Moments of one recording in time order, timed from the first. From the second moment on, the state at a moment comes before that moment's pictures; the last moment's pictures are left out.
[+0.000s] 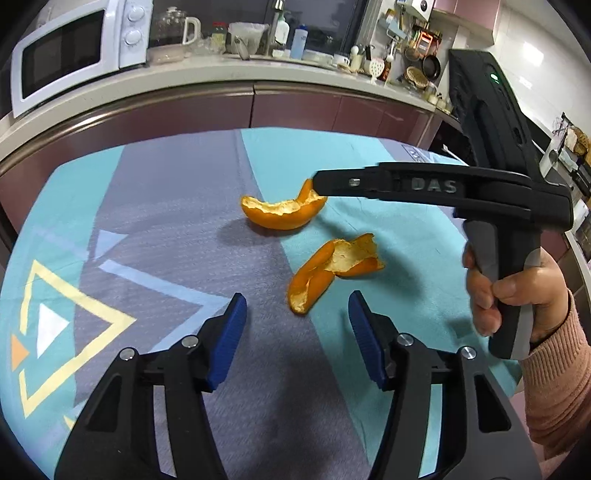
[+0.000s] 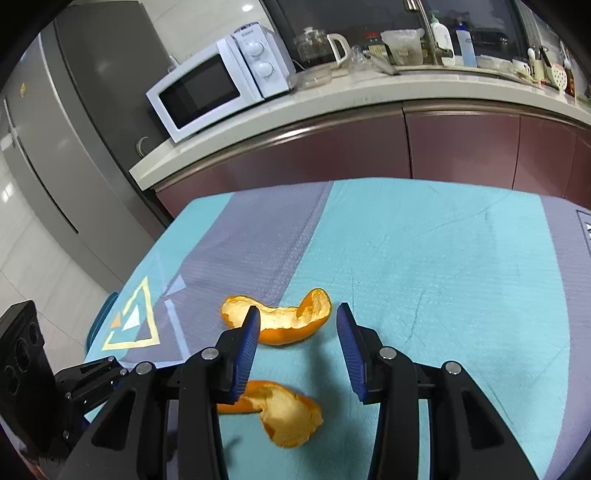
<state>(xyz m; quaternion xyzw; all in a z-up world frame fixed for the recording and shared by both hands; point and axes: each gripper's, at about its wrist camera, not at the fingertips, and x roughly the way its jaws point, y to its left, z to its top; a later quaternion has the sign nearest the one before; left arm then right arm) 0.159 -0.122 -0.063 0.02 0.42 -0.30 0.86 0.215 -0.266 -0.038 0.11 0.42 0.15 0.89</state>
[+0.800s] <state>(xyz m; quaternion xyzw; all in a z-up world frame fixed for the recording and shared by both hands) 0.169 -0.144 -0.077 0.03 0.43 -0.30 0.85 0.218 -0.273 -0.058 0.14 0.44 0.16 0.87</state>
